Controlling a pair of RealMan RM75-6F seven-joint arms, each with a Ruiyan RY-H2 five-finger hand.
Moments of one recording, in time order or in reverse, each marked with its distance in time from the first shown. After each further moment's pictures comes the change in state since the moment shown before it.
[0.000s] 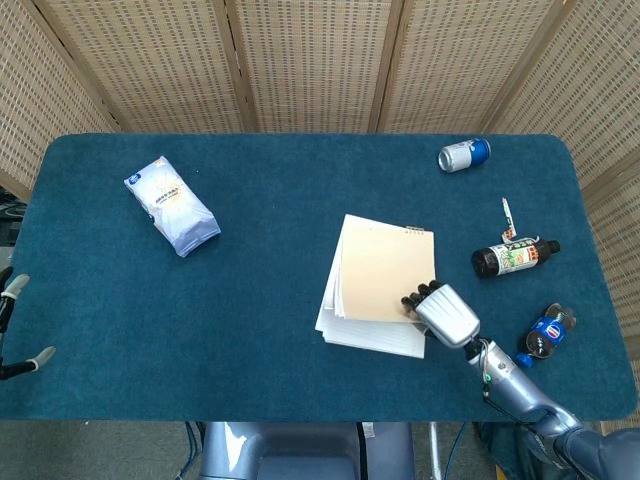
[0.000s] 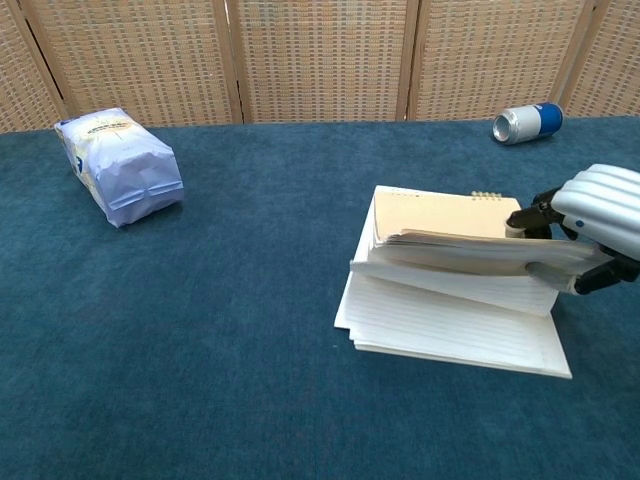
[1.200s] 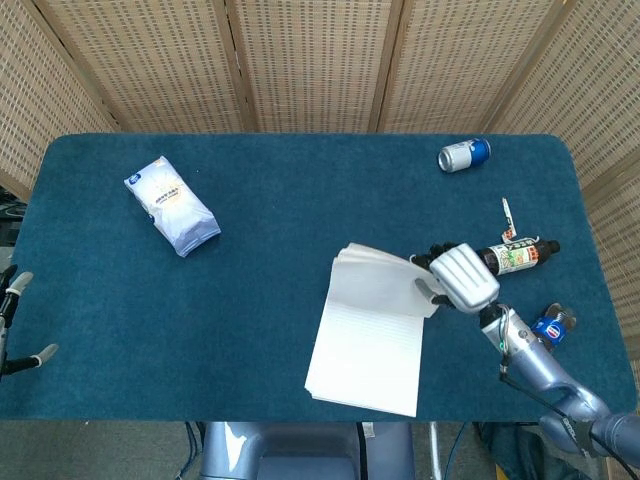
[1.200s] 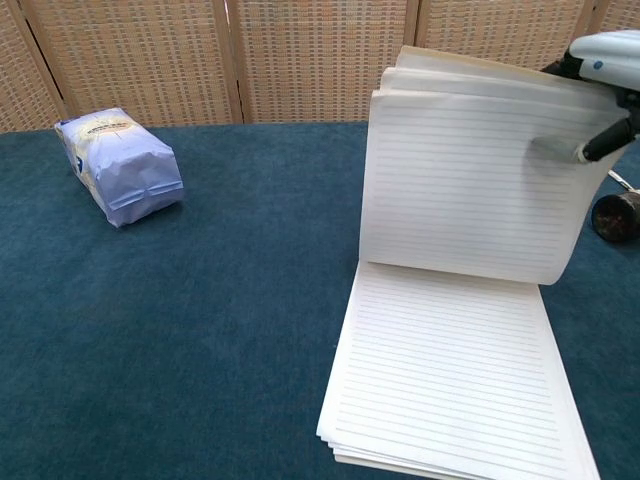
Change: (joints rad) left arm -0.026 -0.002 -0.013 -0.001 -0.055 -0.066 0.007; right arm 0.123 0.354 0.182 -0.503 0.244 -0.265 -0.033
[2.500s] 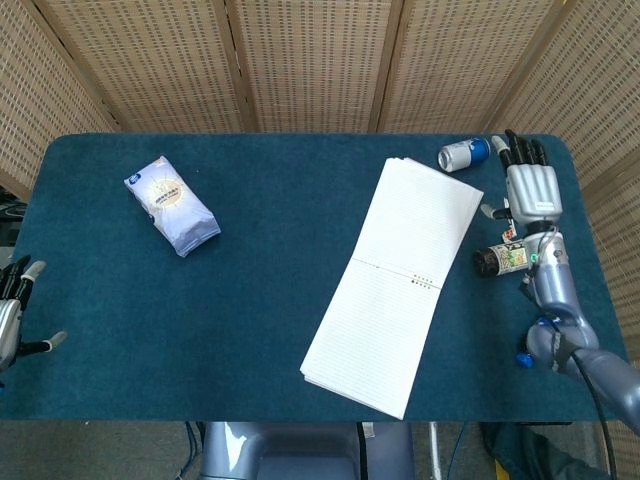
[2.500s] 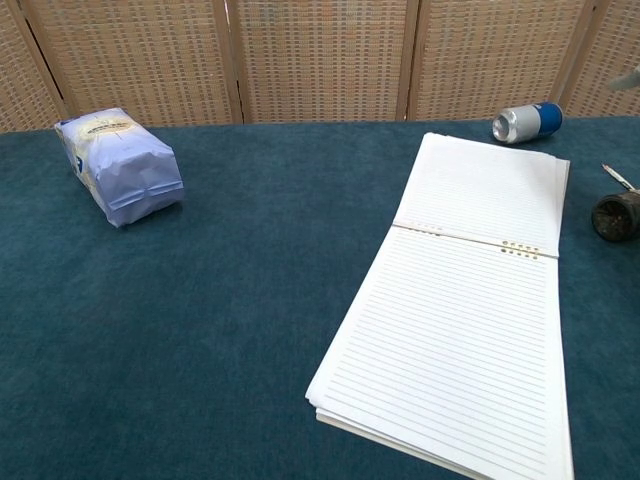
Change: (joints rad) left arm -0.070 -0.037 -0.029 0.033 -0.094 -0.086 0.053; right arm 0.076 -0.107 0.130 0.388 0.424 -0.120 -0.059
